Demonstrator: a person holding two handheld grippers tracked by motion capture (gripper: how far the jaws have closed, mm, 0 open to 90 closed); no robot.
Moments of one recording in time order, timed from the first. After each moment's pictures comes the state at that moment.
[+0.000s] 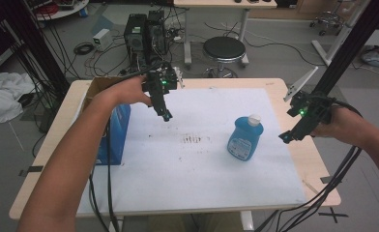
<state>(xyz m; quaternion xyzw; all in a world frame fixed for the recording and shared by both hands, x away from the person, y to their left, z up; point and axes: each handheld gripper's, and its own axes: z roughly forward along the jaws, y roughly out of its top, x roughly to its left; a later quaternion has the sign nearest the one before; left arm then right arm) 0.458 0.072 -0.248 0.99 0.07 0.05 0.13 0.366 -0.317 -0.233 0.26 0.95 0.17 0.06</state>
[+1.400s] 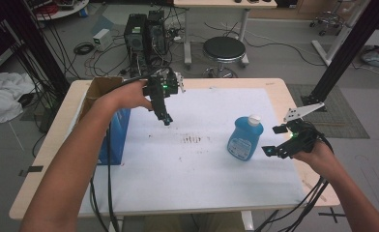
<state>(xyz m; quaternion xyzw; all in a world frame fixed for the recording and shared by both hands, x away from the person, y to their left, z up) 0.450 0.068 -0.255 0.99 0.06 0.05 0.13 0.349 -0.329 -0.331 0.30 0.87 0.38 0.07</state>
